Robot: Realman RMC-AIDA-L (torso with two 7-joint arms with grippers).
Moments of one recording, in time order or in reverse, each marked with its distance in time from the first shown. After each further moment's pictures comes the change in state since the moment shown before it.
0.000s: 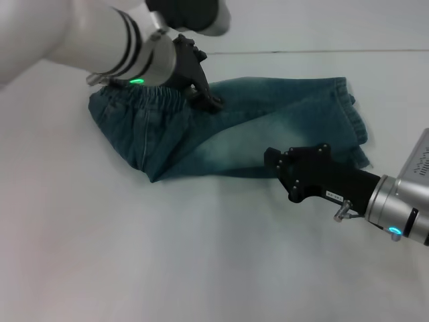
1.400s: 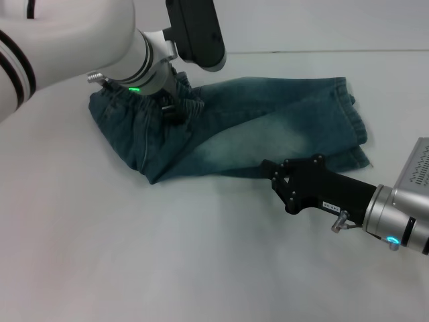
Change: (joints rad) left arm -0.265 0.043 0.016 -0.558 0.152 -0.233 0.022; right arm -0.005 -0.001 -0.031 0.021 0.000 -0.002 0.007
